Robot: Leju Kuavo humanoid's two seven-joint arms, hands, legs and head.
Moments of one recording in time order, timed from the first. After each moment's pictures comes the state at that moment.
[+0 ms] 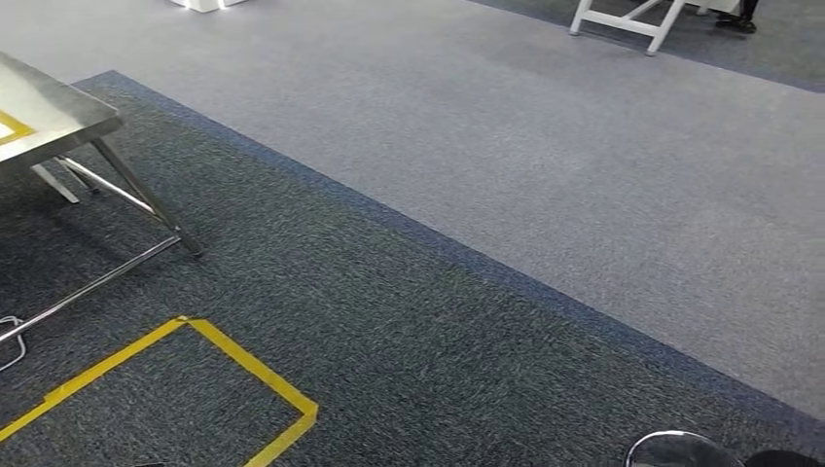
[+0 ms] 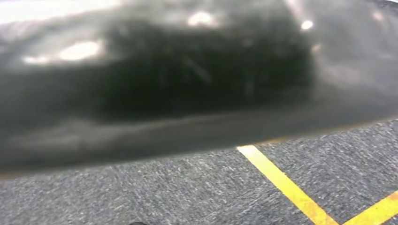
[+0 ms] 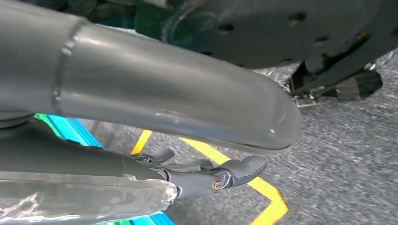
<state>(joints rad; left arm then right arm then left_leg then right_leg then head) 0.19 -0.36 1.01 -0.87 -0.65 0.01 -0.29 0.34 0.33 -0.56 -0.90 0.55 0.01 0.06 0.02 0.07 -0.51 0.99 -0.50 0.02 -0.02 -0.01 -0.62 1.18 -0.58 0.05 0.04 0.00</state>
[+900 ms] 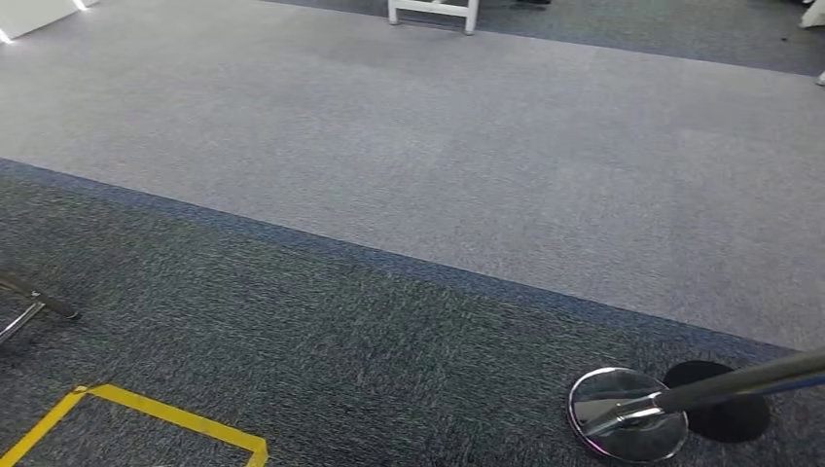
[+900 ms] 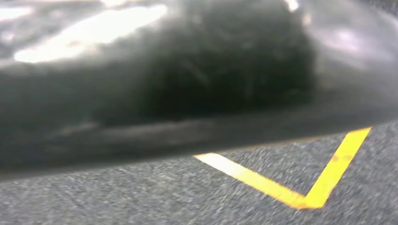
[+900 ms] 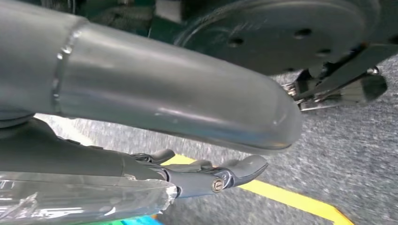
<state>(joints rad) 0.21 -0.36 0.96 -0.85 -0.68 0.14 -0.31 0.39 0.33 -0.48 -0.96 0.51 0.01 0.10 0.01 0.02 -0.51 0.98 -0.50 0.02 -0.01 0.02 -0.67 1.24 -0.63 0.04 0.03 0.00</state>
